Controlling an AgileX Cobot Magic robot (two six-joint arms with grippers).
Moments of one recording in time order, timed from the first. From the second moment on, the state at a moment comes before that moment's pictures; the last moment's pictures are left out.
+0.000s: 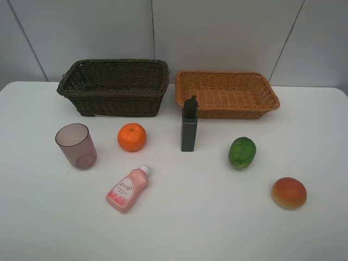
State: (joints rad) left arm -0.04 -0.01 -0.50 -0.05 1.07 0.03; right arm 0.04 0.00 -0.52 -0.10 1.06 0.11
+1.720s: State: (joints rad) left arm -0.04 -0.01 -0.50 -0.05 1.07 0.03; right arm 0.04 0.00 -0.52 -0.10 1.06 0.11
